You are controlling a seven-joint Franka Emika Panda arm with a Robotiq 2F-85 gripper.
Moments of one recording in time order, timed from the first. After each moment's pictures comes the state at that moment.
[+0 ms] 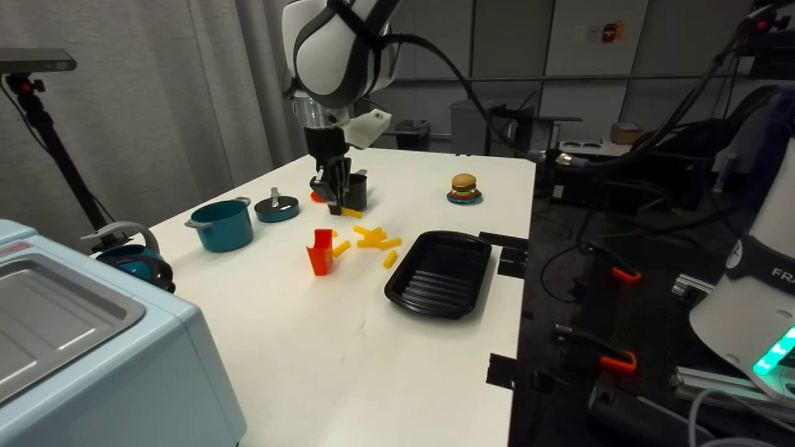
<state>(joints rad) 0.10 0.53 0.05 -1.87 -0.14 2.45 -0.12</state>
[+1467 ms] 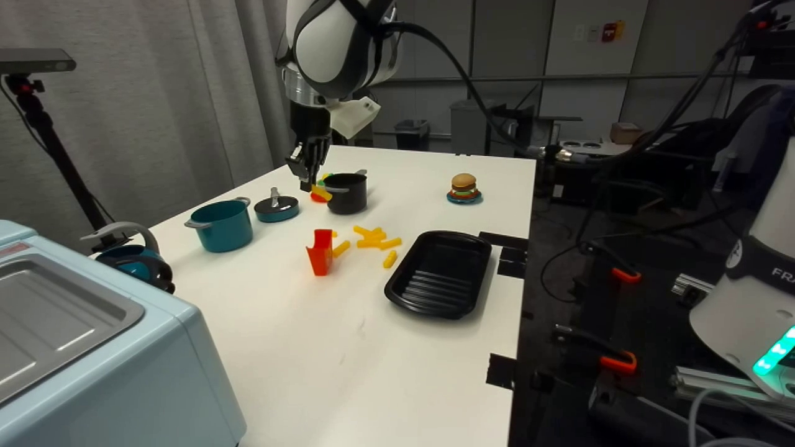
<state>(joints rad) 0.08 0.50 0.06 -1.88 -0.12 2.69 -0.13</state>
